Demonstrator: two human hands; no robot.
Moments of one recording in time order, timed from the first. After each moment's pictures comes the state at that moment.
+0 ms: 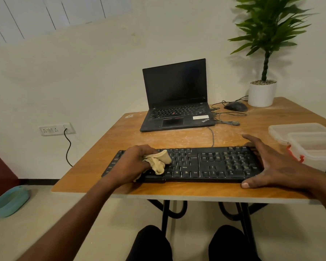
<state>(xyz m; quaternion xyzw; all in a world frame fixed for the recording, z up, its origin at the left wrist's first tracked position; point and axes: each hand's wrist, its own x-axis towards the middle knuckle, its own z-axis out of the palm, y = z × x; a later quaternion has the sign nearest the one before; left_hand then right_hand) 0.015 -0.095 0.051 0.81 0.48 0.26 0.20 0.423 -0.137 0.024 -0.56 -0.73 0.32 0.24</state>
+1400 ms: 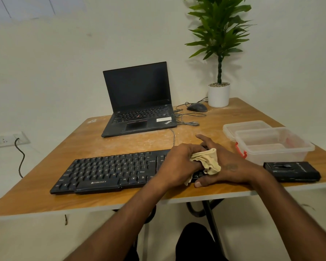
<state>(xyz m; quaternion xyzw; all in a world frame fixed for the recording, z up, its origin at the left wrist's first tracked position) 0.236 -0.110 0.037 0.85 0.35 0.28 0.28 0.431 -0.136 0.023 -0.52 -0.76 0.31 0.25</state>
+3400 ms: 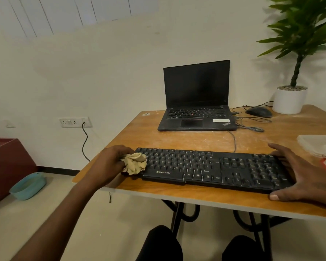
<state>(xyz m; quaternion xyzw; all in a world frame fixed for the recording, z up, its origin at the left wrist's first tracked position) -0.098 -0.107 0.045 0.76 0.59 0.27 0.04 0.421 -0.129 0.026 -0.60 -0.73 0.26 0.20</state>
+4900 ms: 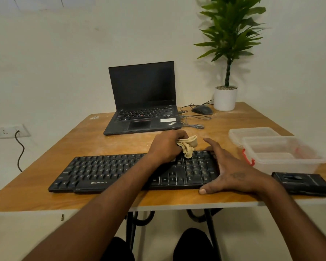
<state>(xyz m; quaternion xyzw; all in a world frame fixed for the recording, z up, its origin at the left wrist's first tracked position) 0.212 -0.026 0.045 0.86 0.45 0.23 0.09 0.423 -0.140 0.032 -0.57 -0.73 0.31 0.22</state>
